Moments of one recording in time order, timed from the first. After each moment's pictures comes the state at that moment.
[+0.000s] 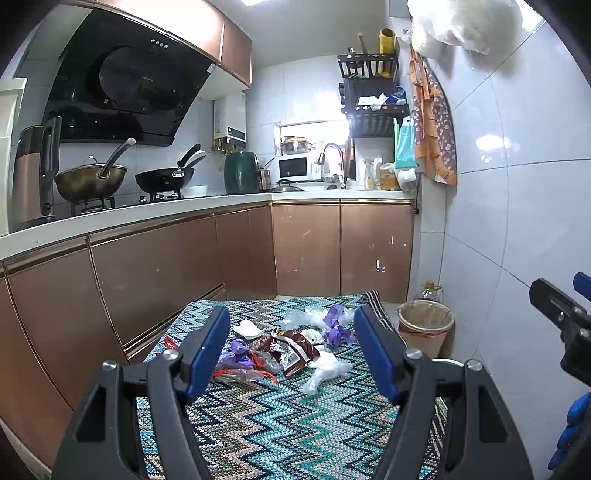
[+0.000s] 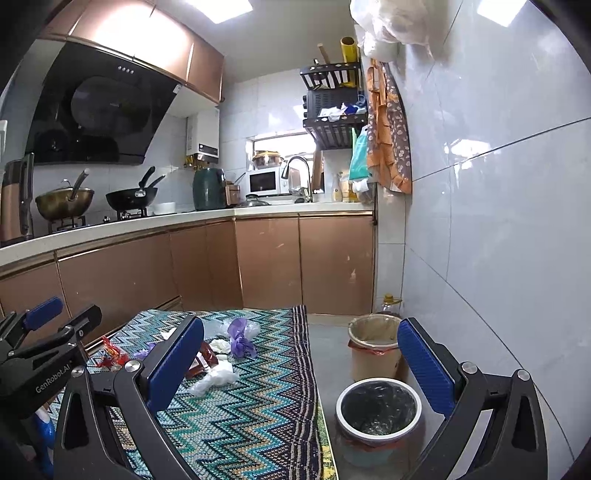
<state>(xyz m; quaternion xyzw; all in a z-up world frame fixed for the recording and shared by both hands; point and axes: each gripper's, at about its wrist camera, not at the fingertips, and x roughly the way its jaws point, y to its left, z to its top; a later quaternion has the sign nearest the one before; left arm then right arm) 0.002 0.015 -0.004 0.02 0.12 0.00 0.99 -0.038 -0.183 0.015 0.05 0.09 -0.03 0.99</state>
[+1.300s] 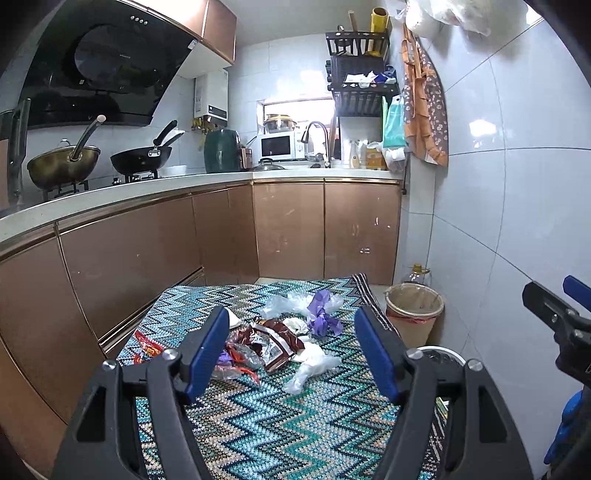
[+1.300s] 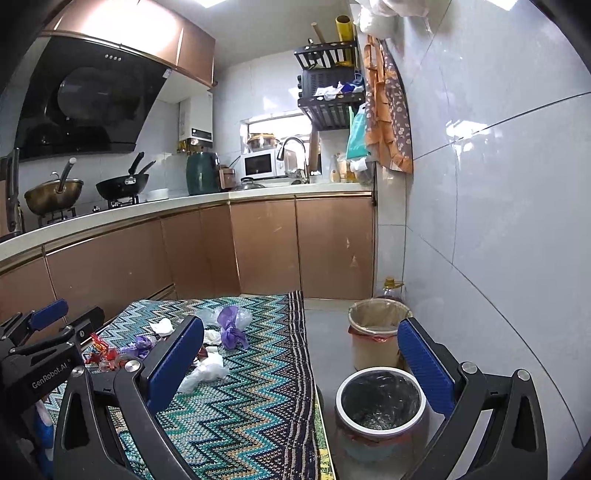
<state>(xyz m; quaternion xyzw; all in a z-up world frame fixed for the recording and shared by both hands) 0.050 0.010 -0.017 0.02 0.16 -0.04 0.99 0.005 -0.191 -0.002 0.06 0.13 -0.04 0.99</state>
